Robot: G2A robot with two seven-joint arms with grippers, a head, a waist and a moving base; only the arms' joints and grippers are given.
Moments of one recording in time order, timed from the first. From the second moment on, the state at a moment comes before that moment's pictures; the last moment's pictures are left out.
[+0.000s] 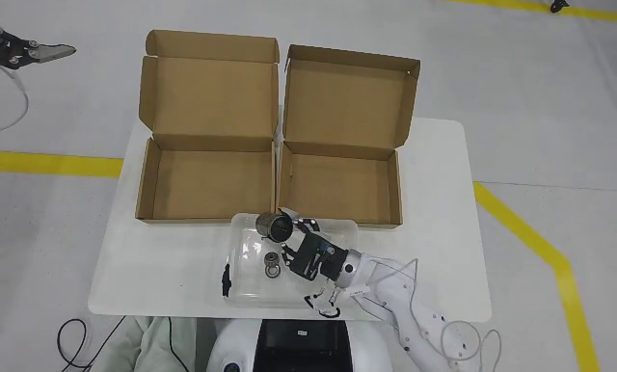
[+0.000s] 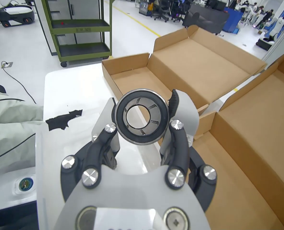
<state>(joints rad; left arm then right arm) 0.56 -0.16 -1.11 -1.50 0.89 -0.82 -0.11 -1.41 -1.31 0.90 -1.76 -1.59 -0.46 -0.18</state>
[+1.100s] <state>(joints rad) 0.56 -0.16 -1.11 -1.50 0.89 -0.82 -0.11 -1.34 -1.29 1.03 -2.12 -1.62 -0.47 -0.16</state>
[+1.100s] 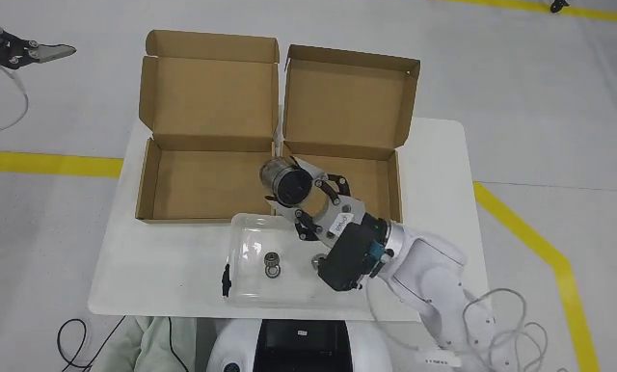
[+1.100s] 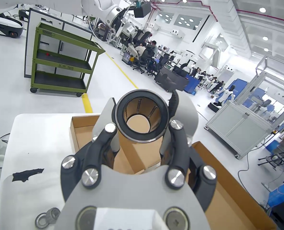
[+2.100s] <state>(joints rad) 0.56 -0.16 -1.11 -1.50 0.89 -0.82 -0.11 -1.35 -1.29 0.98 -1.95 -1.59 -0.38 -0.25</state>
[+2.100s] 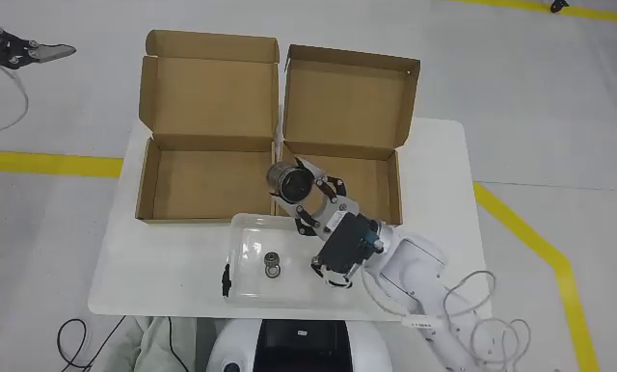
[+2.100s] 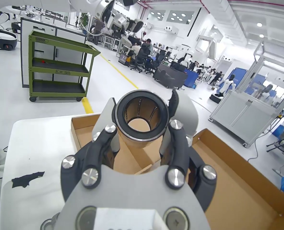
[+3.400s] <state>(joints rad) 0.56 -0.16 -1.11 -1.50 0.89 -0.82 -0.11 -1.16 -1.37 0.85 -1.49 -1.44 -0.15 0.14</state>
